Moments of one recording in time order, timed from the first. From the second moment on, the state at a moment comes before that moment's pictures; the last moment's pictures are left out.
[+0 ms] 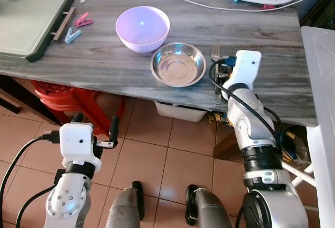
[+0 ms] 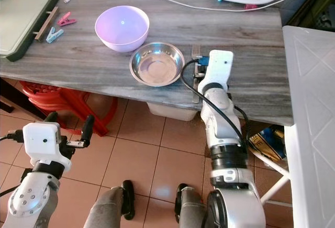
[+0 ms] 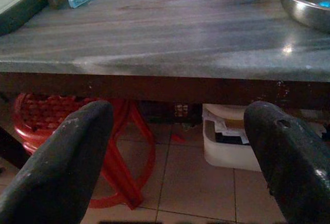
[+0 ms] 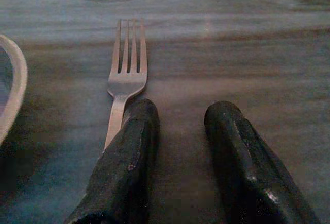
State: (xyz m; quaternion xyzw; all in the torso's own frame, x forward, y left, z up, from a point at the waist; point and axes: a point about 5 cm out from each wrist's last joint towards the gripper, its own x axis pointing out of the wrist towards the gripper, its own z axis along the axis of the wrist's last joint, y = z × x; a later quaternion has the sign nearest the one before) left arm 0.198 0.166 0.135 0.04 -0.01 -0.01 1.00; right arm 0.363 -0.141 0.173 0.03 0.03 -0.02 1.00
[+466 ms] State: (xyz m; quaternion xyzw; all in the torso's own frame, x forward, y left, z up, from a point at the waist) left arm 0.198 0.165 0.135 0.03 -0.01 -0.01 1.00; right arm 0.359 -0.146 0.176 0.01 0.01 -0.03 1.00
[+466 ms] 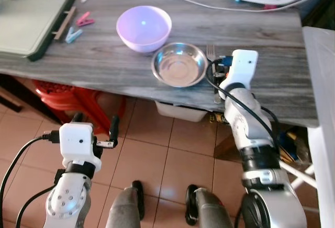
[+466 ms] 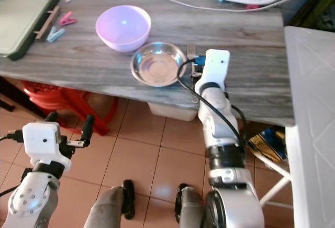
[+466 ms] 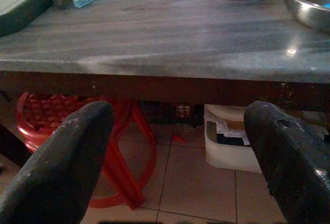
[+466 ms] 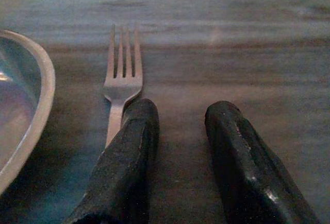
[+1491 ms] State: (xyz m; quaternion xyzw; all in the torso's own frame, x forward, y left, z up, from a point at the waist) left arm 0.229 0.166 0.116 0.02 -0.01 0.03 1.00; right arm 0.302 -0.153 0.162 -0.06 -0.09 0.00 0.99
